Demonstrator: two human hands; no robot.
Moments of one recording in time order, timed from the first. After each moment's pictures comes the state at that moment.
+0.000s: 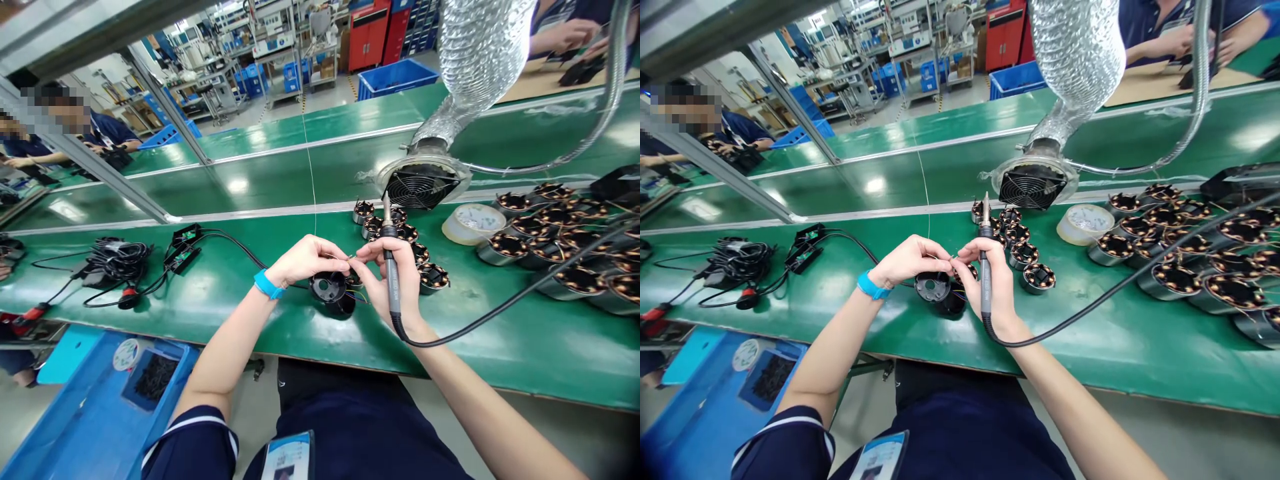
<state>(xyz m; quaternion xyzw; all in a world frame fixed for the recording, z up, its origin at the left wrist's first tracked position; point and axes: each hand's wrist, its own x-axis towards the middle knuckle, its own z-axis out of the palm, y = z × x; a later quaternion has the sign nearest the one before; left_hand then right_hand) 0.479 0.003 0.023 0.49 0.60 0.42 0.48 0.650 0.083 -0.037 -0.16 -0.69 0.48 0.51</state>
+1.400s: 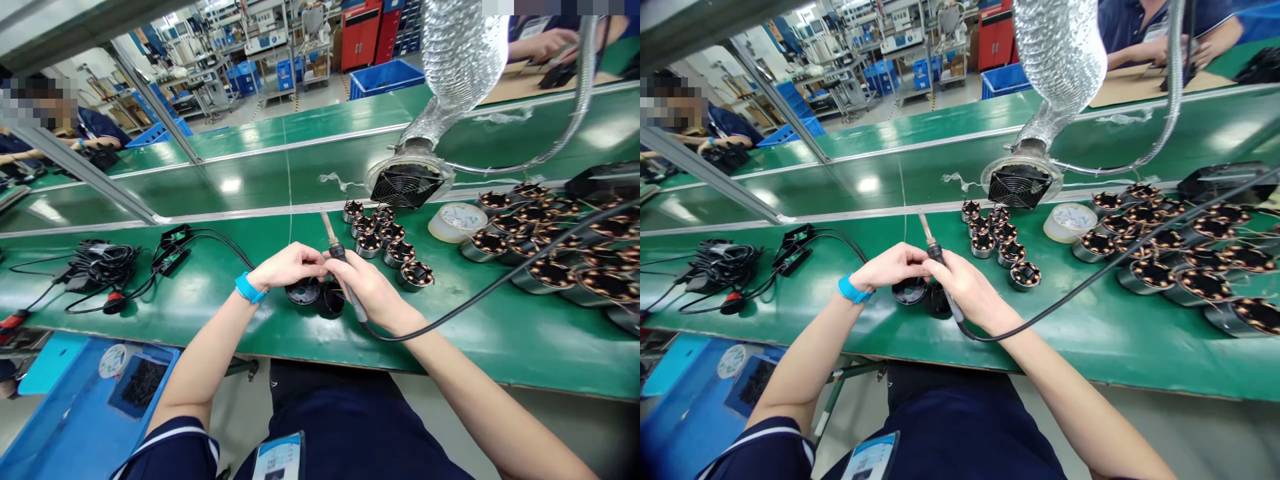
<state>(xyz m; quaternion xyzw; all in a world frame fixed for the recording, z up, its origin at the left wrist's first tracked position) 0.471 -0.007 0.023 0.56 0.63 0.32 0.44 0.660 0.099 -0.028 -0.01 -0.89 0.32 0.32</state>
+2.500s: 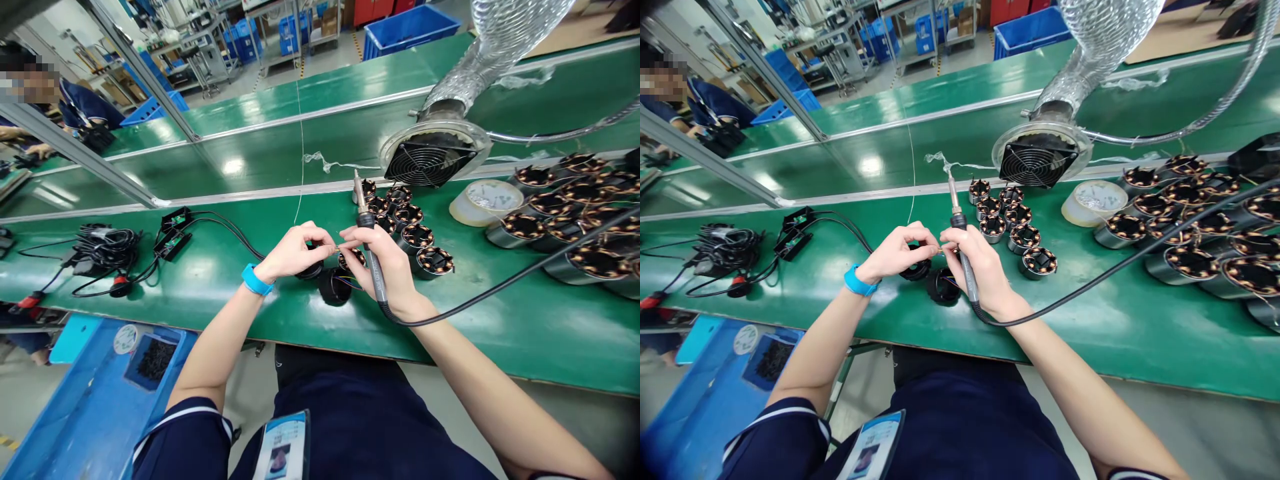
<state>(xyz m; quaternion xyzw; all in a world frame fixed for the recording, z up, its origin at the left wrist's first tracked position) 0.482 -0.005 0.013 0.61 0.67 0.34 0.26 0.648 0.101 -0.041 -0.04 -0.82 0.32 0.47</state>
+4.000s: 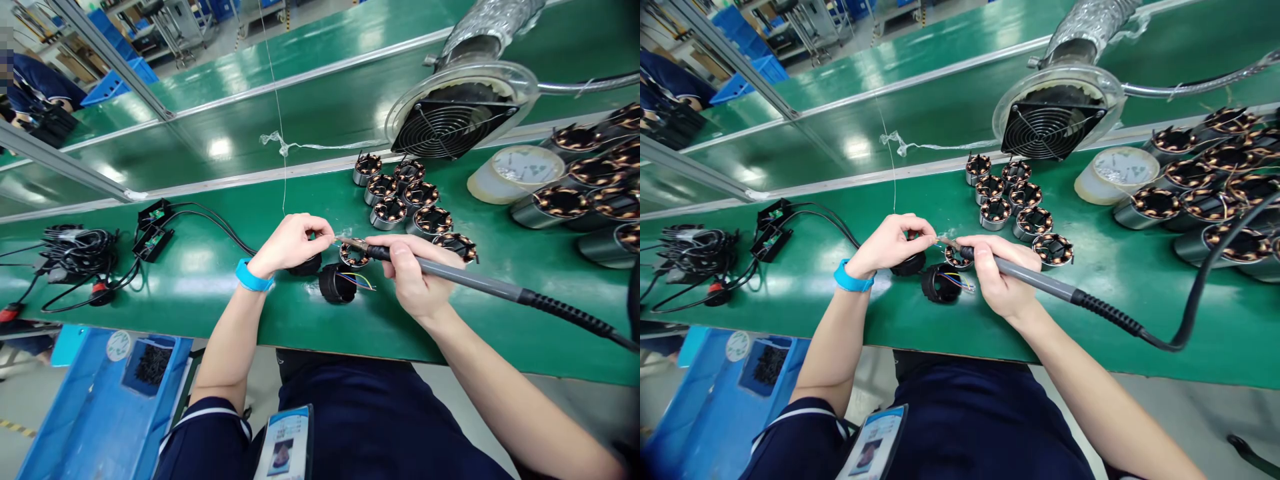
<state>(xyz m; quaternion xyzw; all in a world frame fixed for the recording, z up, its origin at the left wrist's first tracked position) 0.467 0.012 -0.008 0.60 0.69 0.30 0.26 0.673 0.097 -0.053 -0.22 -0.75 0.39 0.49</state>
